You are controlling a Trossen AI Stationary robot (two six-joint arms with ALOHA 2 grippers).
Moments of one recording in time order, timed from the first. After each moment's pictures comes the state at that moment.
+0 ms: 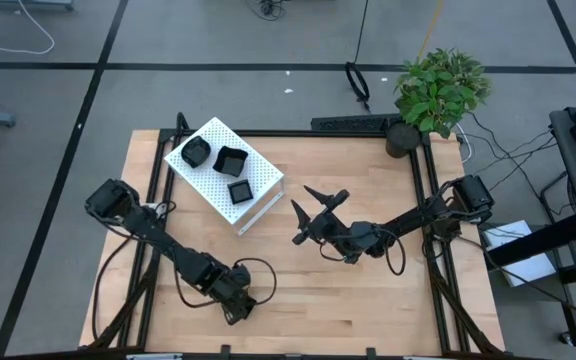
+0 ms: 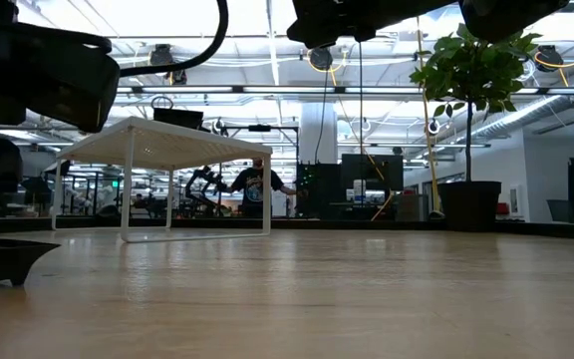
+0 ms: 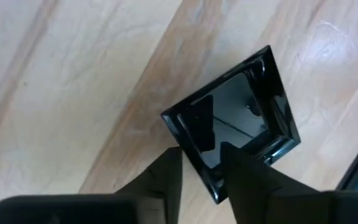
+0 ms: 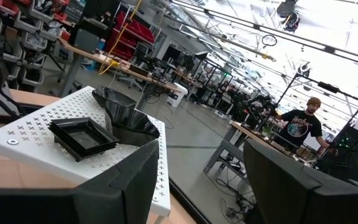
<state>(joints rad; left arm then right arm) -0.61 1.74 0.95 -0.39 0.07 -1.18 0.32 1.76 0.90 1.16 1.10 -0.72</state>
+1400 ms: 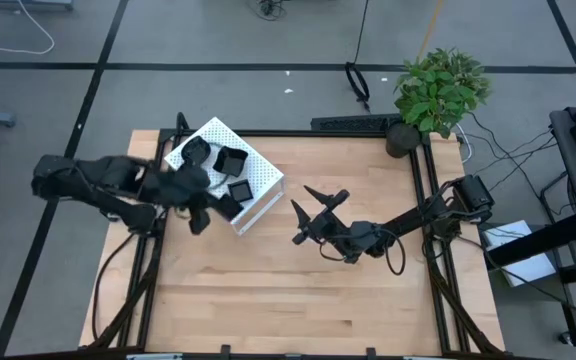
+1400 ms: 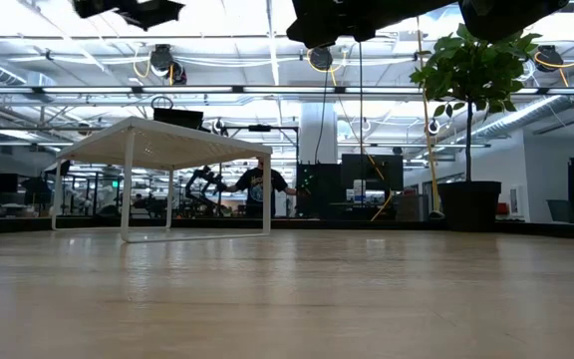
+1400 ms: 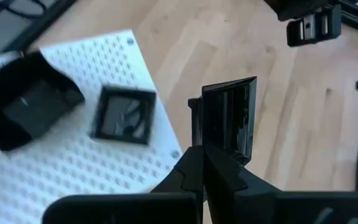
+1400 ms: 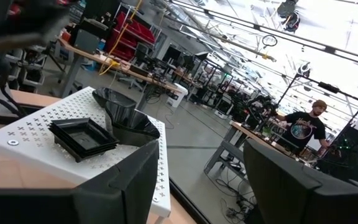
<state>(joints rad) -0.20 1.03 1.23 -1.05 -0.28 -0.60 0.31 1.76 0.90 1.16 1.10 -0.72</state>
